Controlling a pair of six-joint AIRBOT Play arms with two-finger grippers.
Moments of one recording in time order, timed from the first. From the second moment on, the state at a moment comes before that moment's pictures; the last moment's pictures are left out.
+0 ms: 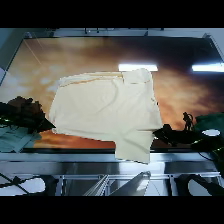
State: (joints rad) left arm 0.50 -1.46 0.86 -2.17 1.39 2.01; right arm -0.25 -1.12 0.26 -0.50 0.91 1.10
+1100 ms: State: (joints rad) left arm 0.47 -1.43 0.95 -2.39 1.56 2.07; right arm -0.19 -1.01 0.26 -0.16 1.19 0.89
